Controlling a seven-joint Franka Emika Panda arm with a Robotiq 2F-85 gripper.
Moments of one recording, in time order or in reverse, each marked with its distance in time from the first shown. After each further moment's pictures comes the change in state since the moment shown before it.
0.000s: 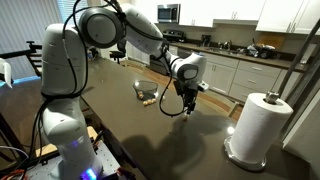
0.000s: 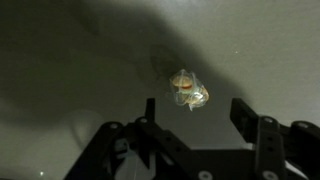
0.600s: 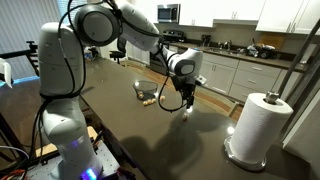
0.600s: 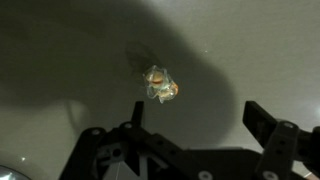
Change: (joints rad) arm 0.014 -0.042 0.032 -0.009 -0.001 0.025 -0.002
